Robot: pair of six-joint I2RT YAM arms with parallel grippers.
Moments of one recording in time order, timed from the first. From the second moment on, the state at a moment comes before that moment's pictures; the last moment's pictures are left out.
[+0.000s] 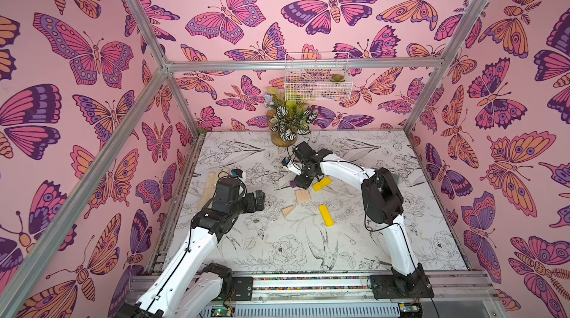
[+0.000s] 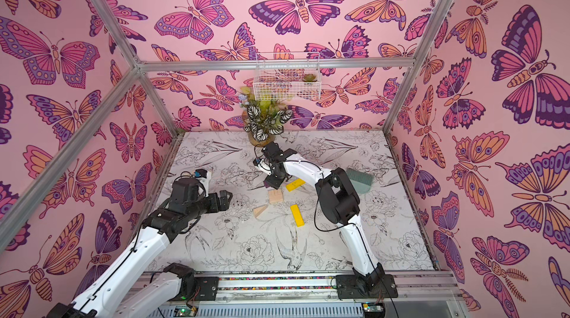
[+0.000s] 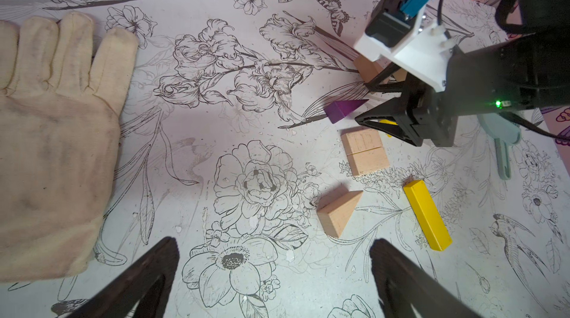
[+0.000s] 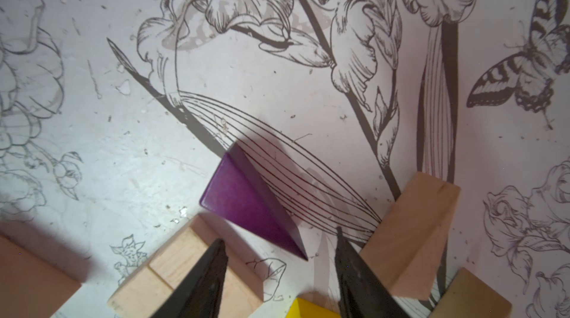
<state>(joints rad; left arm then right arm) -0.27 0.90 0.68 -0.51 0.09 -0.35 0.68 2.27 1.87 -0.79 -0.03 -0.37</state>
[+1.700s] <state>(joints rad) -0.27 0.90 0.65 -0.50 0.09 -0.35 0.76 2.44 2.06 -0.78 -0.09 -0.21</state>
